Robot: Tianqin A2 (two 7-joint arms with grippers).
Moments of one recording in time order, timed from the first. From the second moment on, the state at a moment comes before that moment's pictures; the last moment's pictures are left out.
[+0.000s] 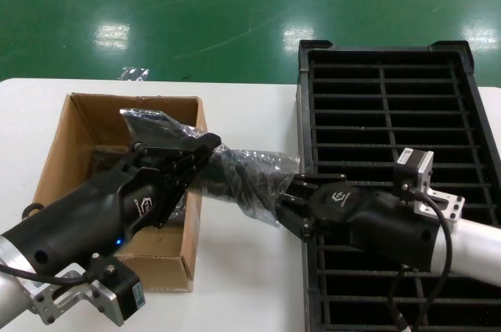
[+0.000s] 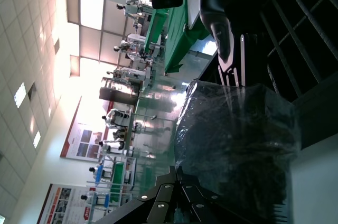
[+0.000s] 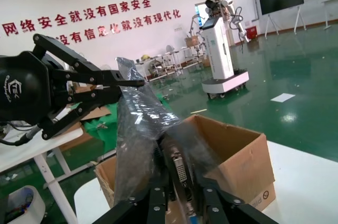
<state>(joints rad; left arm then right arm) -0.04 -0.70 1.57 -1.95 -1.72 0.51 0.94 0.59 0.42 -1.96 1.27 1.87 -0.90 0.29</state>
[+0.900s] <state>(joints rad) -0.04 -0.70 1.57 -1.95 -1.72 0.51 0.94 0.40 0.61 -1.81 1.59 1.95 -0.81 0.31</state>
